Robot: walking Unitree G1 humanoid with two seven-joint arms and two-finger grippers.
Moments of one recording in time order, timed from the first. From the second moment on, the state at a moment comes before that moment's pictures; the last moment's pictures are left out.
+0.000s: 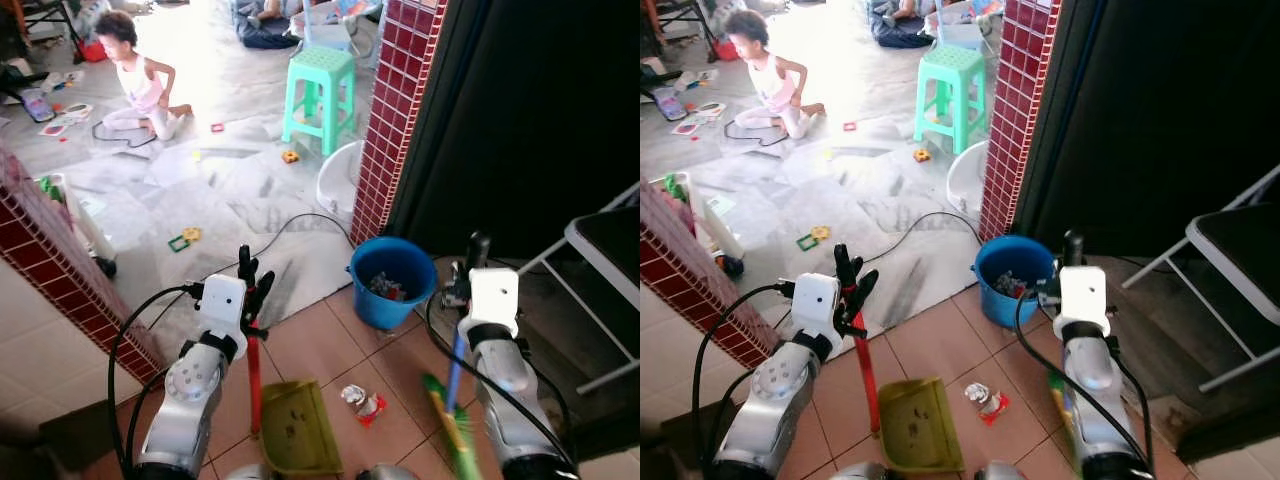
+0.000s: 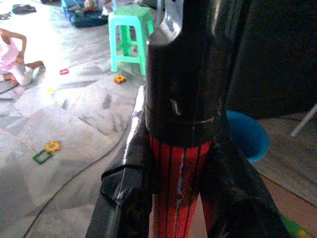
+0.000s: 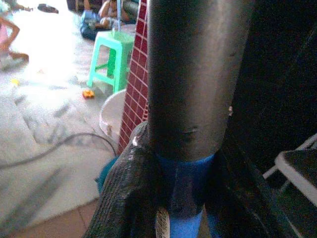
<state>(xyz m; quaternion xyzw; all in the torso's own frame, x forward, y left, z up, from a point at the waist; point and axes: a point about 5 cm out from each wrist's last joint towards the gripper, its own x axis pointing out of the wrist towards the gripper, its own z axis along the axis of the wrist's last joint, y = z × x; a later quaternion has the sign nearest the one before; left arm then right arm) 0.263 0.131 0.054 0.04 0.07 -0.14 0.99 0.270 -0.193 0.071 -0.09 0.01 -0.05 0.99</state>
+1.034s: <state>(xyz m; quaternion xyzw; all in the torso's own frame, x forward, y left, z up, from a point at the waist) 0.294 0.095 0.042 0.03 0.06 -0.14 0.99 0.293 -0.140 0.115 0.13 0.02 0.23 0.96</state>
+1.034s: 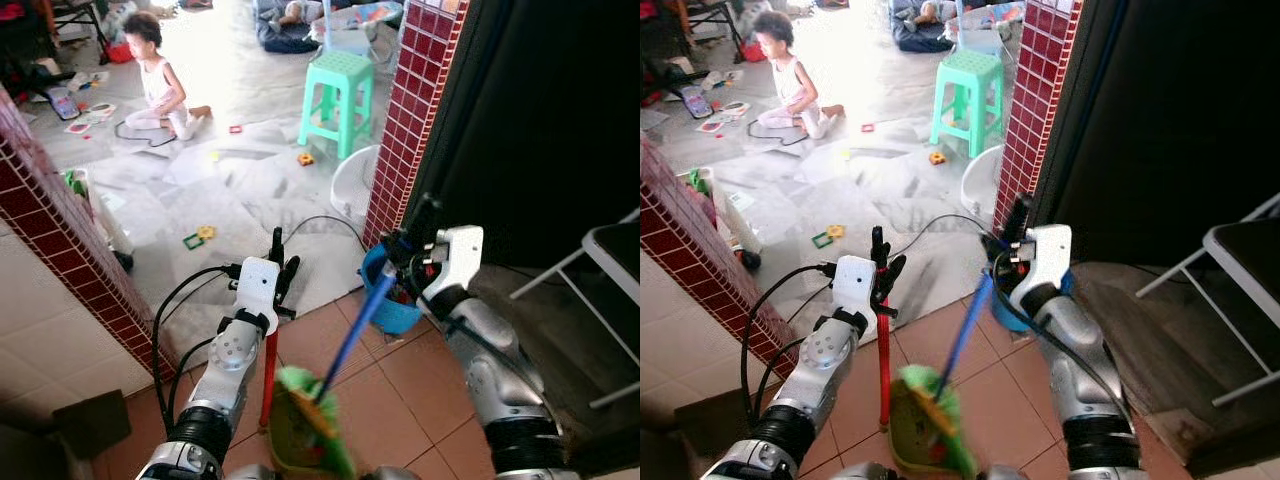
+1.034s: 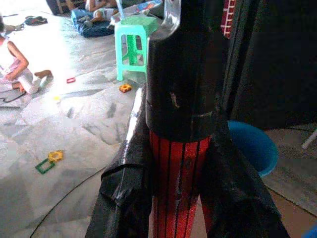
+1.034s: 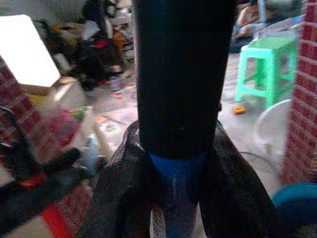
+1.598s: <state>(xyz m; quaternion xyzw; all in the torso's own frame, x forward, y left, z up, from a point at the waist) 0.295 0.103 0.041 0.01 0.07 -0.12 0.99 0.310 -0.149 0.162 0.16 -0.03 0.23 0.96</state>
